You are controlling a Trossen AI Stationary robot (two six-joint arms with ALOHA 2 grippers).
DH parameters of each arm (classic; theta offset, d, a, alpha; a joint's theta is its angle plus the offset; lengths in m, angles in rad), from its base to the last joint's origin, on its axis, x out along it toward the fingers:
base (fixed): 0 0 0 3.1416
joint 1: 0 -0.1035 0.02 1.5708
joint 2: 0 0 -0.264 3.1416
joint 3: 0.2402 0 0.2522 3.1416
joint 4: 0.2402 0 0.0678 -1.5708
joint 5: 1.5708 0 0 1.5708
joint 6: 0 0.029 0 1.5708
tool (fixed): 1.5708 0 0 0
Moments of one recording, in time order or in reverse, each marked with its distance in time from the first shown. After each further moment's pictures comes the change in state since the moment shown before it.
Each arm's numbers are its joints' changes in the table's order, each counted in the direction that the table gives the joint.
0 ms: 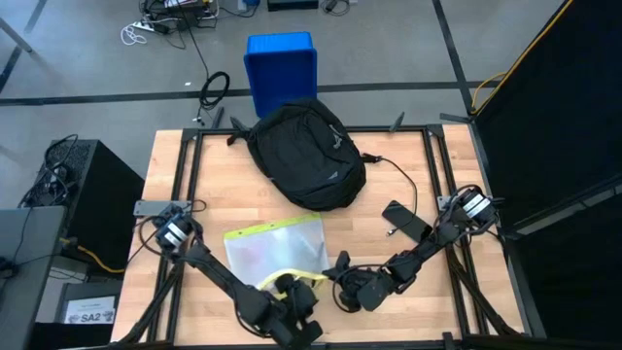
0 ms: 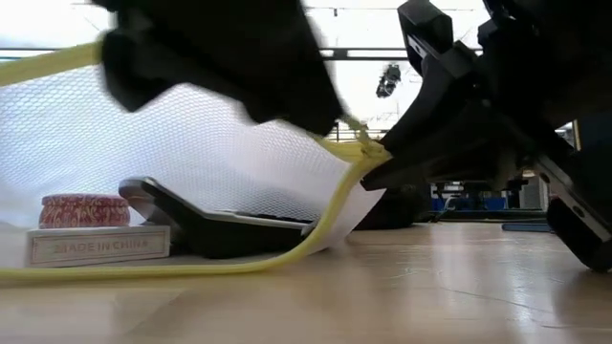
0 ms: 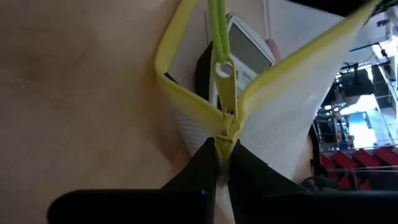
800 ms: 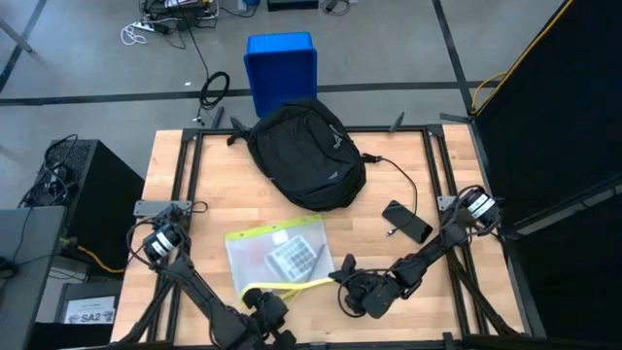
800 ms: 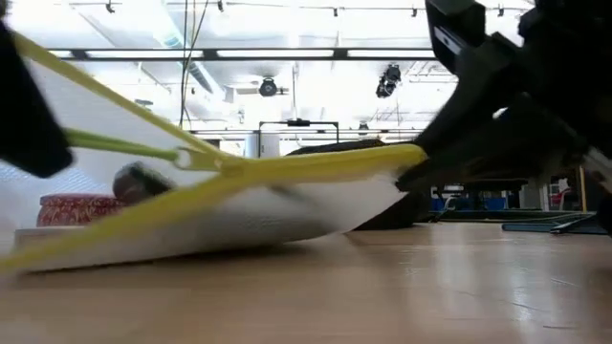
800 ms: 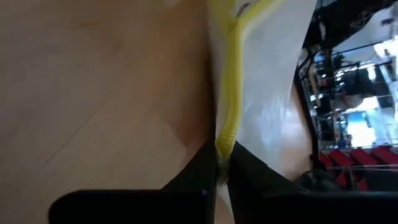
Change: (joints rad) left arm 0.168 -0.001 0.002 0.312 0.016 -0.420; right arm -0.048 -0.031 0.000 0.137 0.048 0.072
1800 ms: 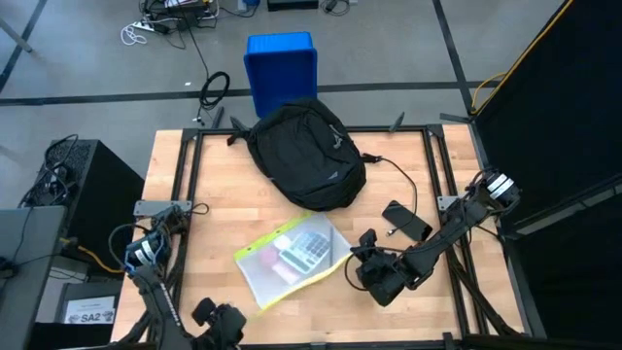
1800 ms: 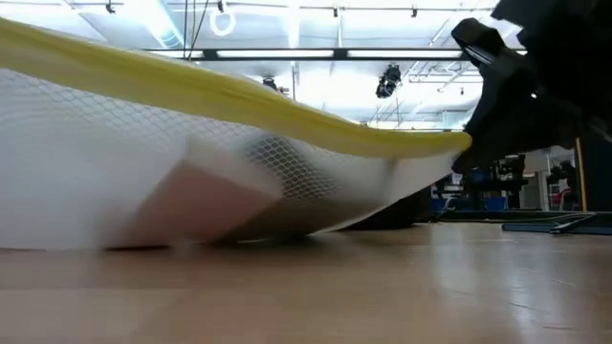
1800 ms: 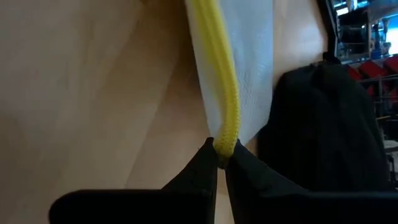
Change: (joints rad) left arm 0.198 -0.004 0.404 0.710 0.157 -0.391; right arm 0.023 -0.221 -0.003 0.641 0.046 0.458
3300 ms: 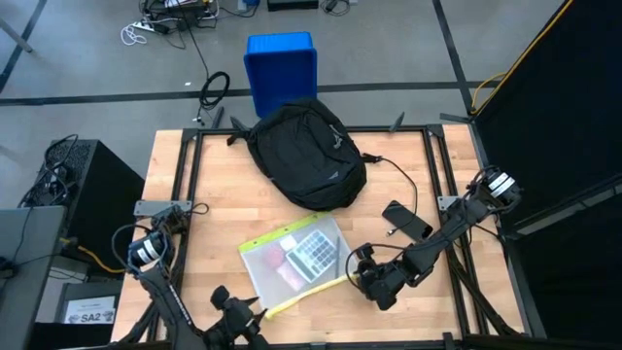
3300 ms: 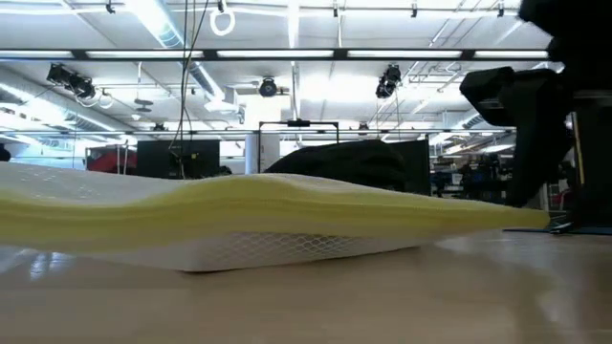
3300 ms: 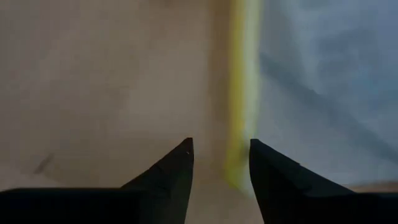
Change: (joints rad) left arm -0.041 0.001 -0.189 -0.086 -0.419 0.032; right arm 0.008 -0.008 -0.026 -0.152 -0.503 0.183
